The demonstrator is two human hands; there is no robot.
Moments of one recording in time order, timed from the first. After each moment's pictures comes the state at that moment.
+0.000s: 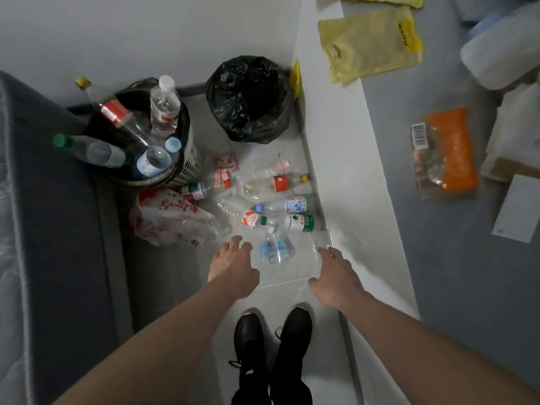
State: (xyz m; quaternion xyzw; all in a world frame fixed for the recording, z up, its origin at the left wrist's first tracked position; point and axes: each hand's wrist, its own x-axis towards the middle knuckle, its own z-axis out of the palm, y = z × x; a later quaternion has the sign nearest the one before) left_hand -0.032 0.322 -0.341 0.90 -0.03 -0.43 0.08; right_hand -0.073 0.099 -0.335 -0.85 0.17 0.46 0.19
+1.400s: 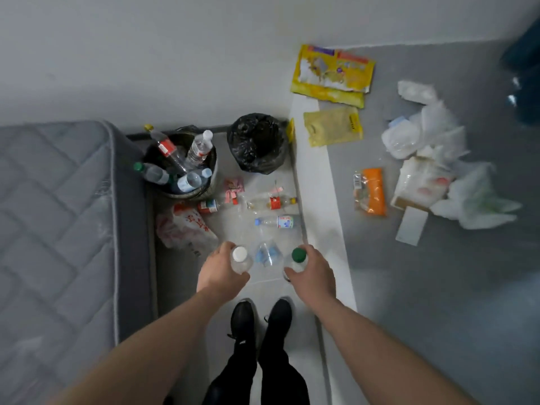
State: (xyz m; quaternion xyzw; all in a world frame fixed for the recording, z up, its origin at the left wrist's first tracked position) left_hand -0.073 0.355 -0.122 0.90 0.13 -0.32 0.28; right_hand -0.093 0.141 -0.108 -0.88 0.23 0.25 0.32
